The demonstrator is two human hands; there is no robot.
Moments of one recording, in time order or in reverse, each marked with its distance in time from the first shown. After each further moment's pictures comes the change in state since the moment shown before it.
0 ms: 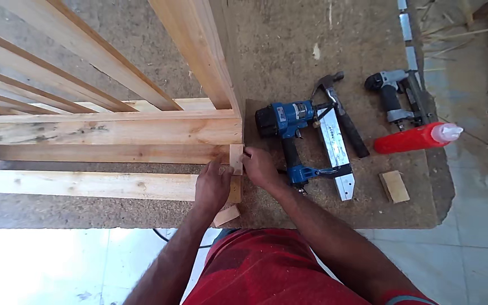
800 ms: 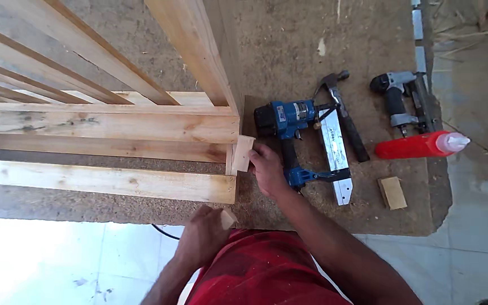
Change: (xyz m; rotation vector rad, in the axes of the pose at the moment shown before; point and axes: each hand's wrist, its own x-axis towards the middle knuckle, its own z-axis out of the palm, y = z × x) left_hand -0.096 -0.028 -0.004 0.070 -0.301 -0.016; right_hand -0.014 0.022 -0.001 0.904 0.112 -0.055
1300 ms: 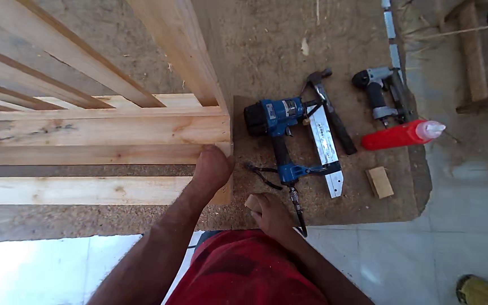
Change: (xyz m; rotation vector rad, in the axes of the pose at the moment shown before) left_hand 0.148 0.089 -0.047 0.224 -0.047 -0.268; right_hand -0.094 0.105 -0.069 -1.338 -0.156 0.024
